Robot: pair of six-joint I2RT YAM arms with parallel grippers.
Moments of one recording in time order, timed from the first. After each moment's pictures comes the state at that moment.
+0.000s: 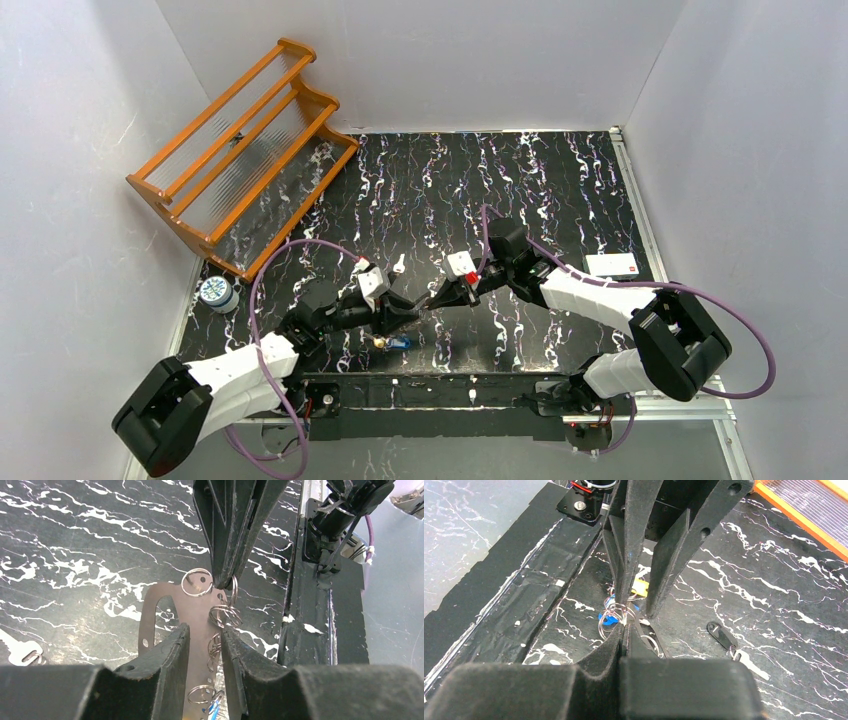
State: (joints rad) left arm -0.70 0.94 0.14 0.63 0.59 -0.11; right arm 0.74 1.37 0.67 0.18 -1.15 -0.65
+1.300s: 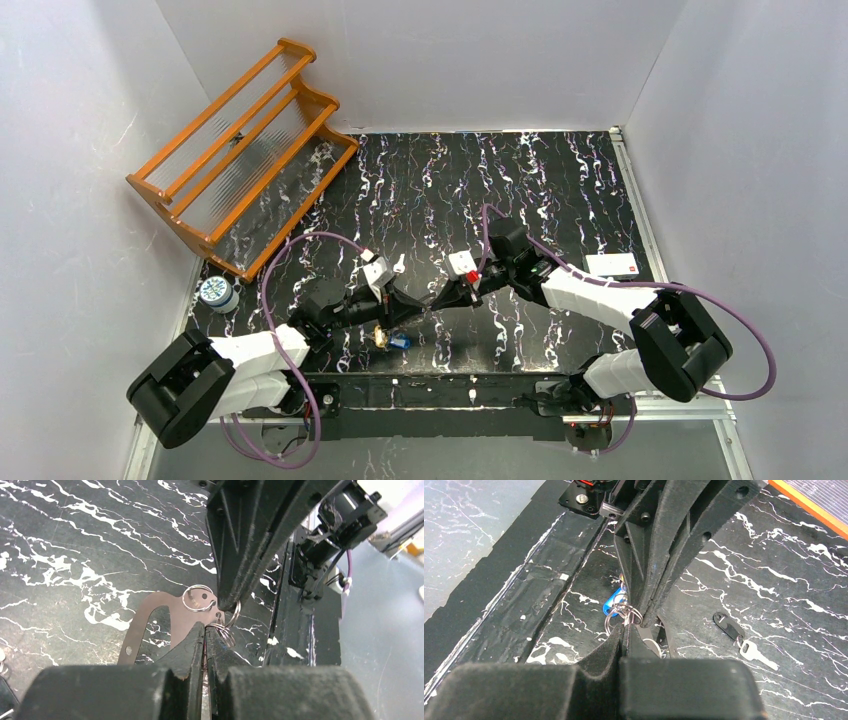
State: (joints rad) left arm -0.73 1.11 0.16 0.83 0.55 -0.26; right arm 0.73 1.36 0.67 0.12 -1.15 -0.66
